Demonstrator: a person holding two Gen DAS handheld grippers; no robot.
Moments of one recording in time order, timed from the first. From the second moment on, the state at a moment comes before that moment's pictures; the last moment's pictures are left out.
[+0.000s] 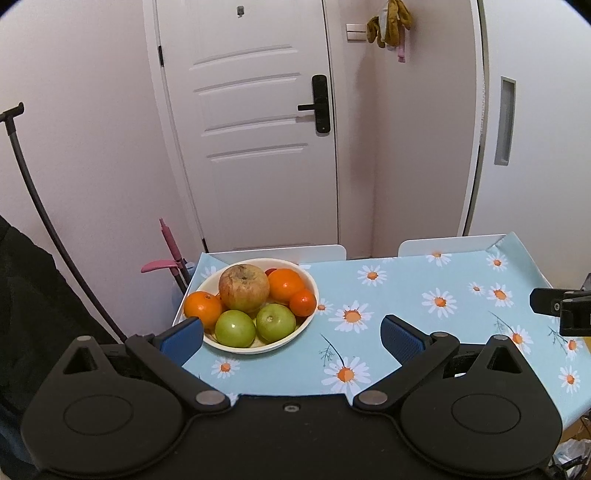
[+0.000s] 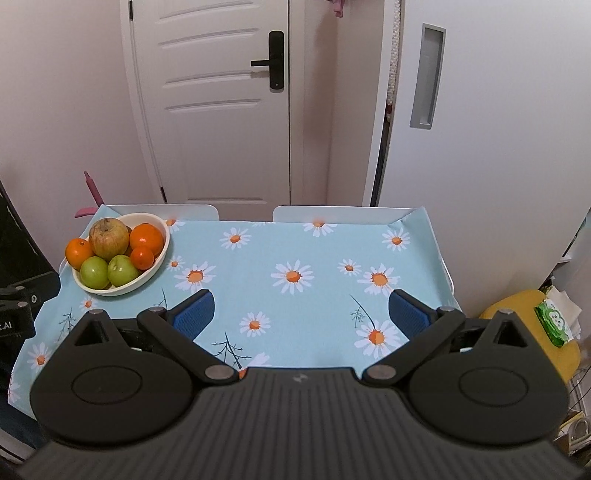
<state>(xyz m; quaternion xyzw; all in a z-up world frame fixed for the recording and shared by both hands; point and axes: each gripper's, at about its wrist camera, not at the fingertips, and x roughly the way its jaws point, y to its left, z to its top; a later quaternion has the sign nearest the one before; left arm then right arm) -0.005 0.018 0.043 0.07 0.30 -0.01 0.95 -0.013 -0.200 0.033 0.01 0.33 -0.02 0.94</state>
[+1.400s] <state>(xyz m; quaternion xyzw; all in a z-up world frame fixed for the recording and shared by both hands) -0.005 0.026 0.041 0.07 0.31 -0.02 0.95 -0.010 -0.195 0.029 0.01 0.34 -0.02 0.94</state>
